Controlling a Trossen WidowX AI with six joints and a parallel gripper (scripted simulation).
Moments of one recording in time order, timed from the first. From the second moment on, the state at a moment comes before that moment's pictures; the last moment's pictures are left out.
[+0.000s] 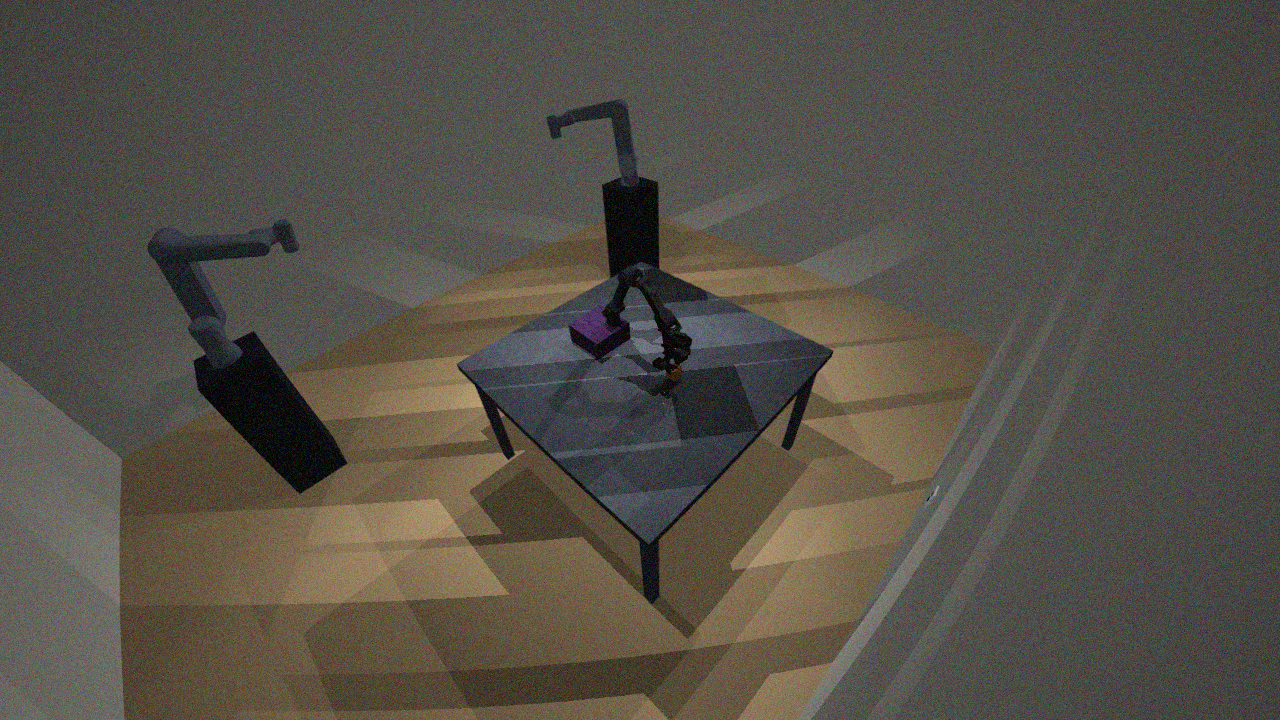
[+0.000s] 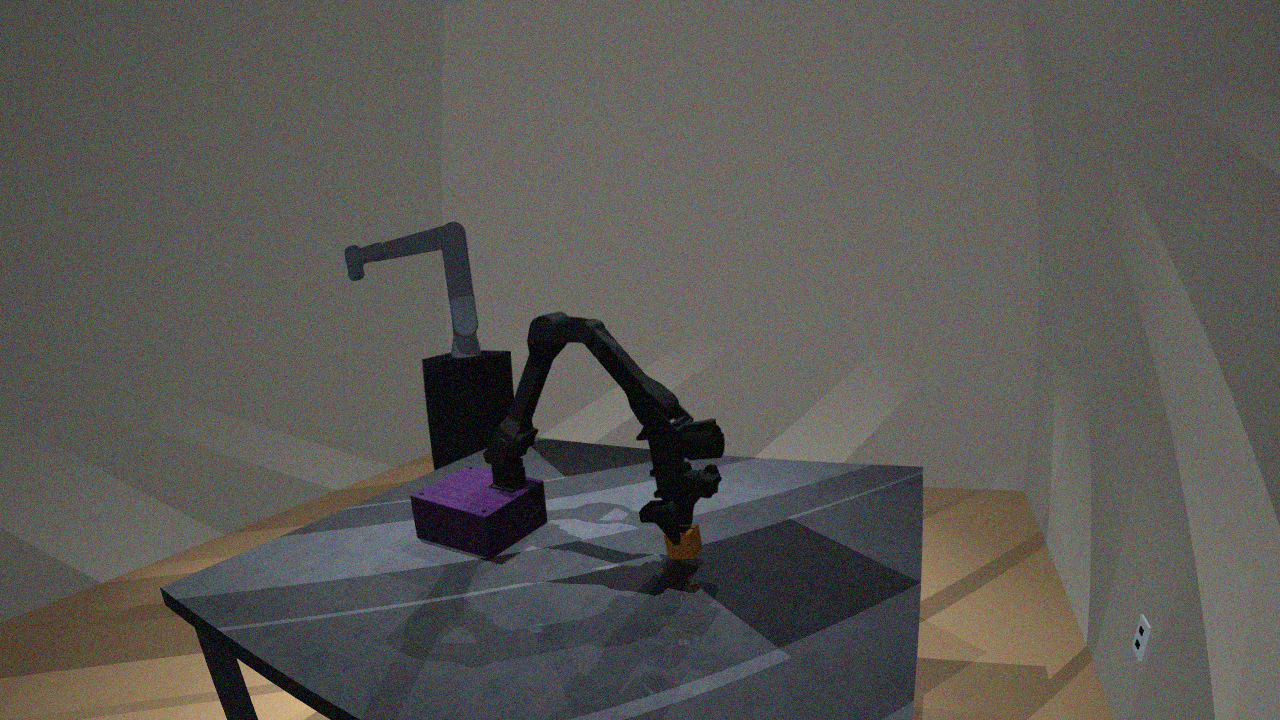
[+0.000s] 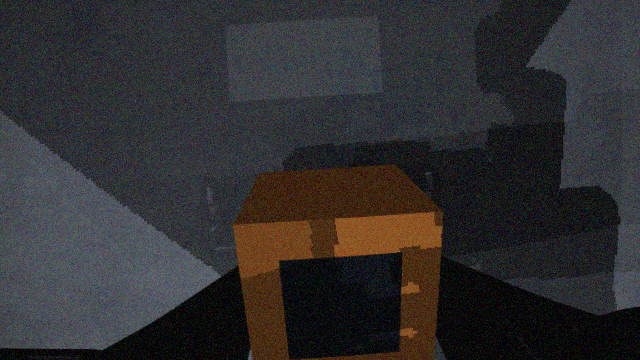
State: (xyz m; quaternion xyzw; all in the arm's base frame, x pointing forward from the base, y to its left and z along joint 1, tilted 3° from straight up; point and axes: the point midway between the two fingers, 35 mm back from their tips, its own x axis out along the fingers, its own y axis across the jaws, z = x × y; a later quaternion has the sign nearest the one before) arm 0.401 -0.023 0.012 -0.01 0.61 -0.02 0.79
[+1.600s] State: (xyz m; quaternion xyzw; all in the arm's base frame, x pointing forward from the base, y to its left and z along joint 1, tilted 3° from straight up) arm 0.410 -0.025 -0.012 -0.02 0.33 -0.02 0.94
